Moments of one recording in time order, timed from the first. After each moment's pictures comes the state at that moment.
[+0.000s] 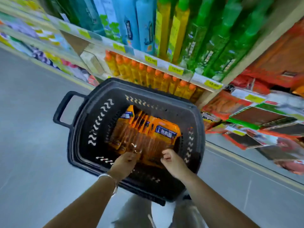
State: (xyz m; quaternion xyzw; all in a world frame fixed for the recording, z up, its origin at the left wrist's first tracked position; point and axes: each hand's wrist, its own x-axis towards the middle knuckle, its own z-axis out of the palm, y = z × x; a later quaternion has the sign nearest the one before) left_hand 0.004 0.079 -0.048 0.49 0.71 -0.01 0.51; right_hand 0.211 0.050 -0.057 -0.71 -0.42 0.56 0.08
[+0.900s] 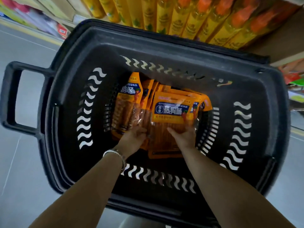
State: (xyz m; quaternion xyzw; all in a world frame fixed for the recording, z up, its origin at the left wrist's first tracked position) left_hand -0.035 0.177 -0.192 0.41 0.68 -0.08 0.60; right_hand 0.145 0.104 -0.272 -0.85 -0.10 0.48 0.20
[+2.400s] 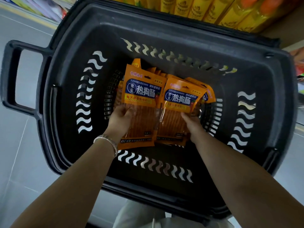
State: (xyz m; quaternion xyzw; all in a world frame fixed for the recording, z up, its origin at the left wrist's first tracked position) left_hand -0.055 0.190 -0.191 0.37 0.76 0.05 0.53; right_hand 0.186 0.113 -0.291 -0.76 0.05 0.62 0.22
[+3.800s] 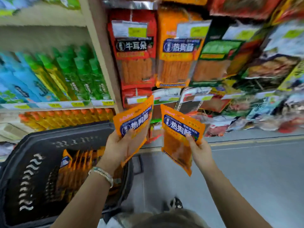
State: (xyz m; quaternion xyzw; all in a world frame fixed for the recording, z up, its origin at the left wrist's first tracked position) left_hand 0.222 0.046 0.118 0.61 0.46 0.26 0.58; right_hand 0.407 -0.114 0.084 -0.79 -0.19 0.23 0.53
